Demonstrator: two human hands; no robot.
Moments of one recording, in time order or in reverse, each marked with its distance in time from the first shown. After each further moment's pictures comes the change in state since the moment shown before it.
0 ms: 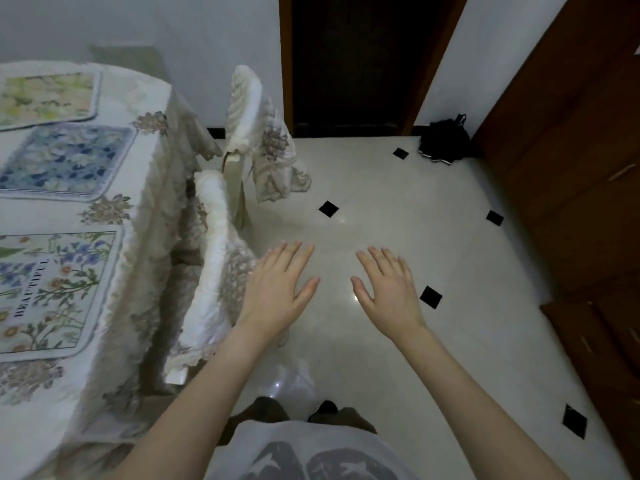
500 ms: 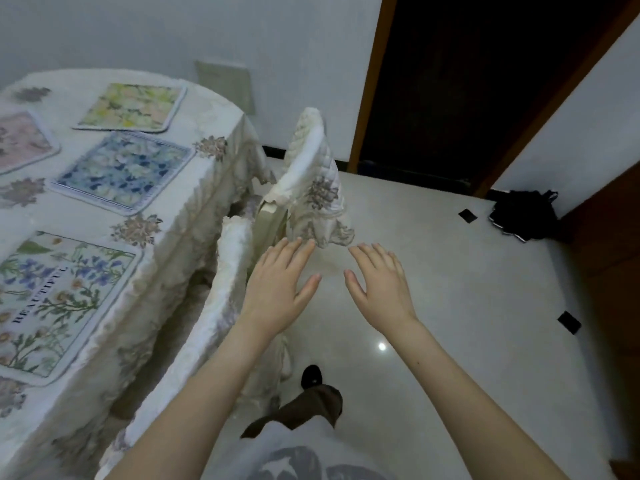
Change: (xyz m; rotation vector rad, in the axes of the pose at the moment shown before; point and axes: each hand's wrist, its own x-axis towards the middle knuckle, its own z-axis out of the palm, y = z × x) left_hand 0.157 -0.052 -0.005 0.018 0.195 -0.276; right_hand 0.235 0.001 0.004 0.086 -0.041 -0.342
